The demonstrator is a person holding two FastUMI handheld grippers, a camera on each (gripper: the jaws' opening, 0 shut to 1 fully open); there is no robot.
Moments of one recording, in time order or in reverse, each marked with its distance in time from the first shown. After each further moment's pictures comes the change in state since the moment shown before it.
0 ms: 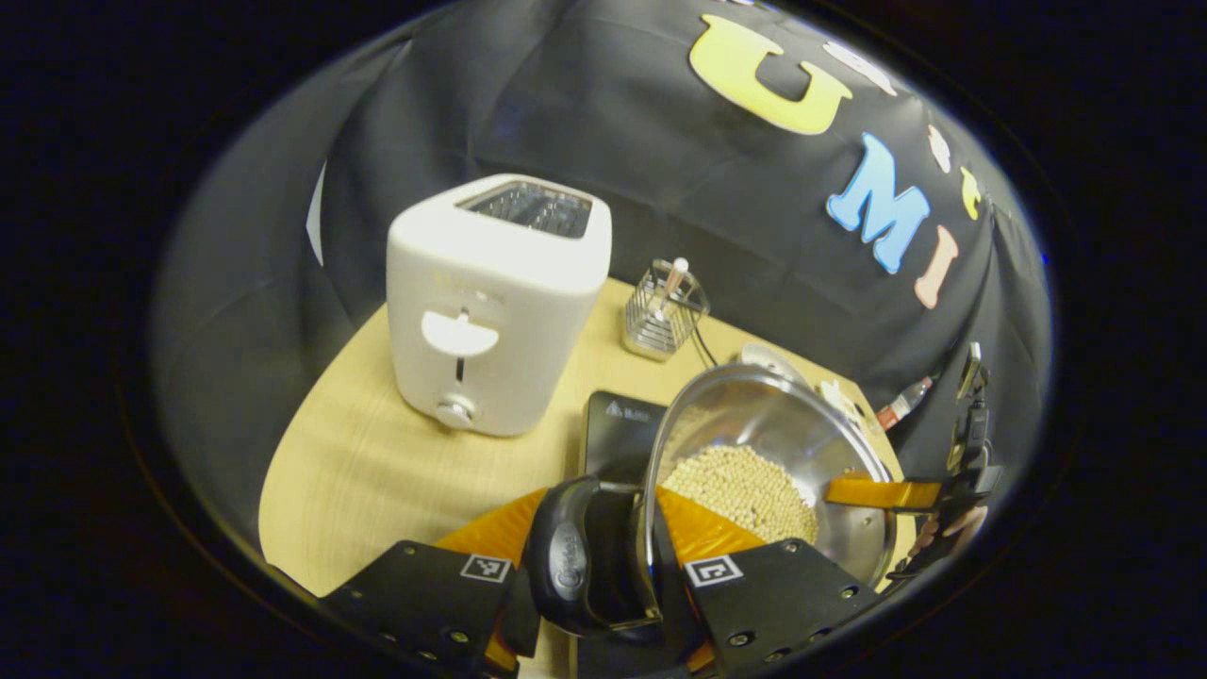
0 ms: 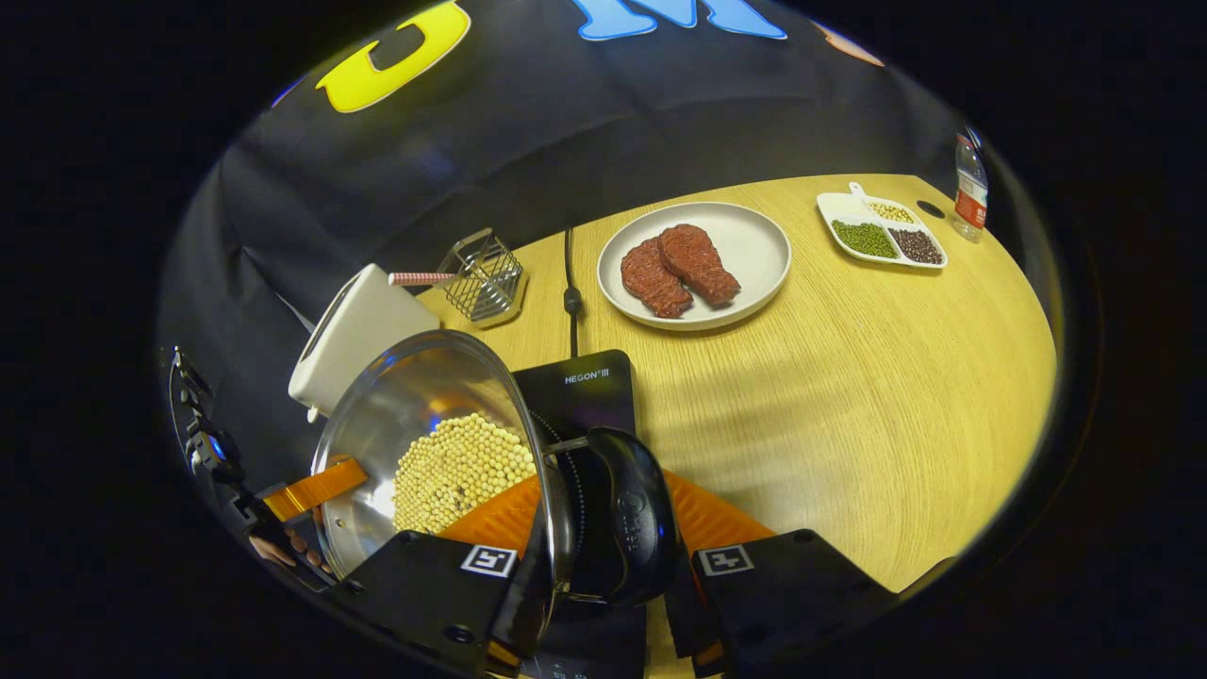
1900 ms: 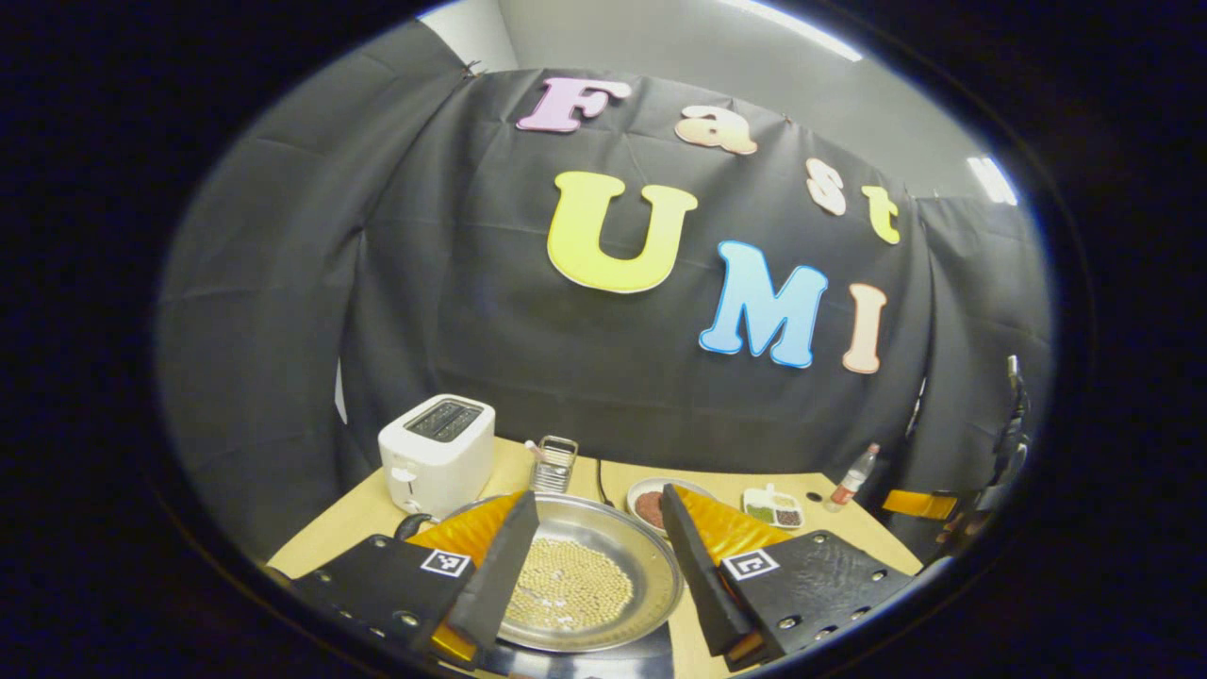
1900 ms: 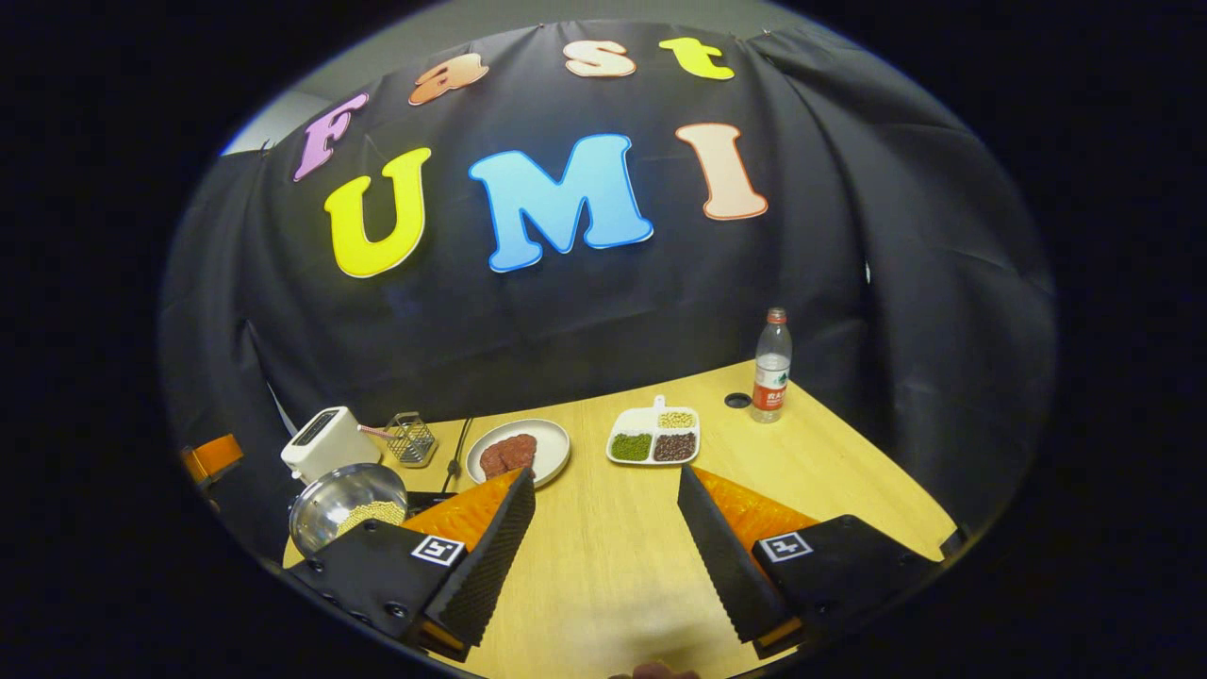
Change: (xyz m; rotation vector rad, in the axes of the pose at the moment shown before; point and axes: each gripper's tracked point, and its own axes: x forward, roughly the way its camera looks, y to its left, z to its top) left arm -0.192 -0.247 0.061 0.138 -0.550 0.115; right arm -0.273 -0.197 0.102 -0.139 -0.589 -0.165
